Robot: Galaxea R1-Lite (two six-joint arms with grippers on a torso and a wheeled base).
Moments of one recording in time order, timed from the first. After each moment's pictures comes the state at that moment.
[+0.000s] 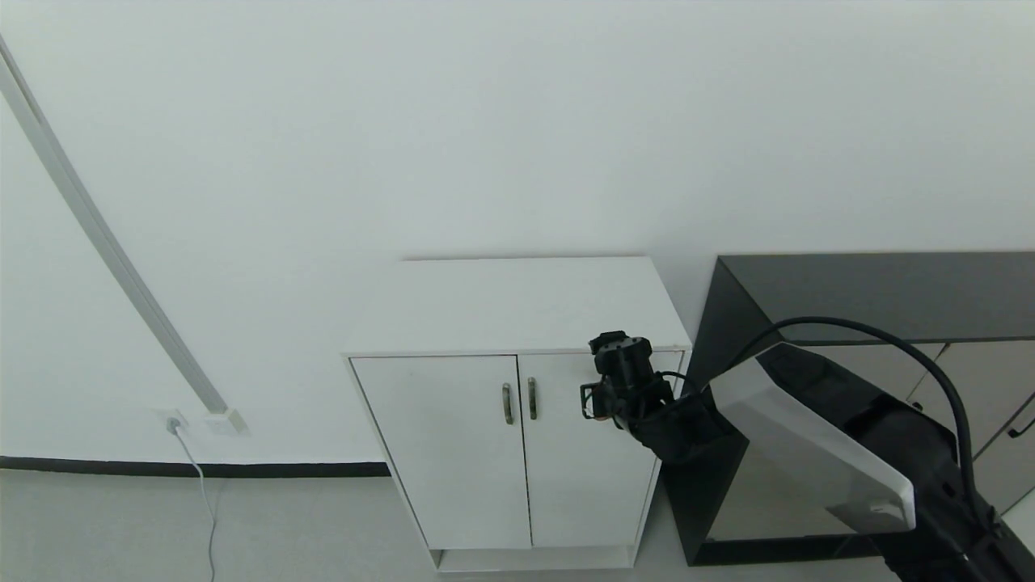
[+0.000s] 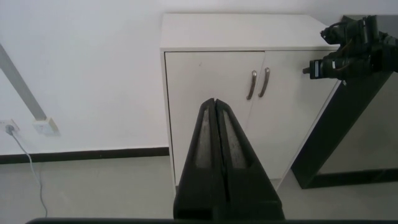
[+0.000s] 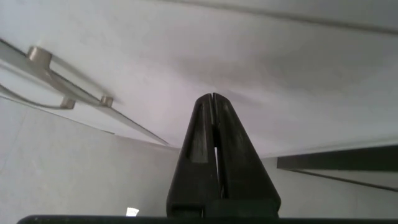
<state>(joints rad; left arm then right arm) 0.00 0.00 0.00 0.00 -0.03 -0.02 0.58 2.60 -1.64 -0.50 -0.31 0.20</state>
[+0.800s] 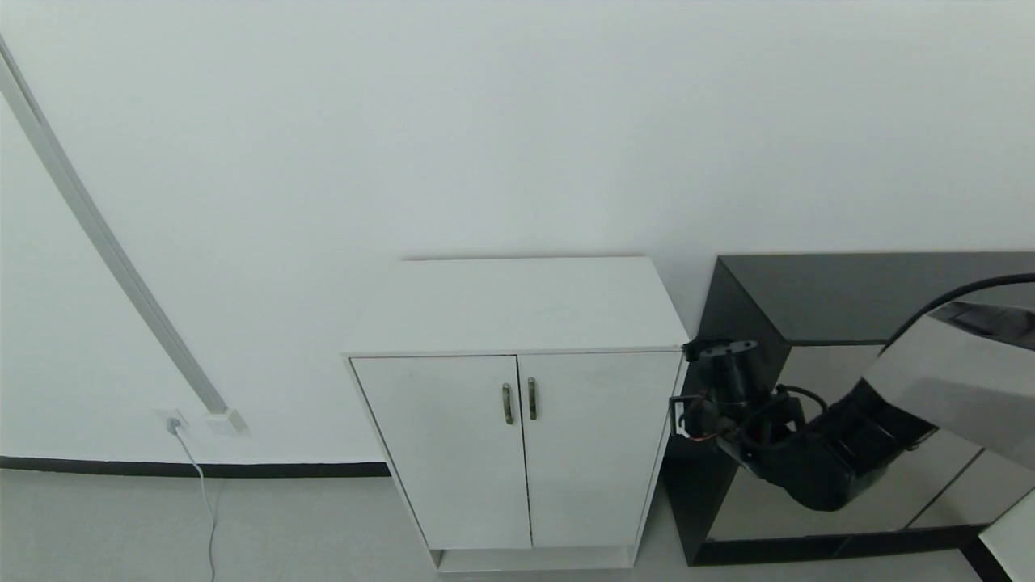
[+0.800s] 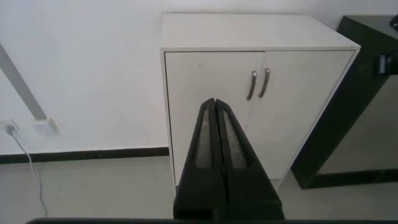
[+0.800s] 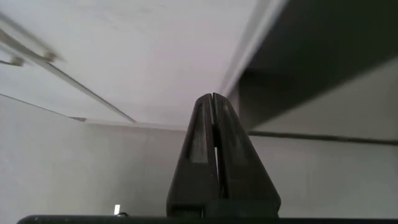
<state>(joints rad) 0.00 0.00 0.00 0.00 -0.03 -0.02 0.49 2.15 -0.90 -0.74 -0.40 0.19</state>
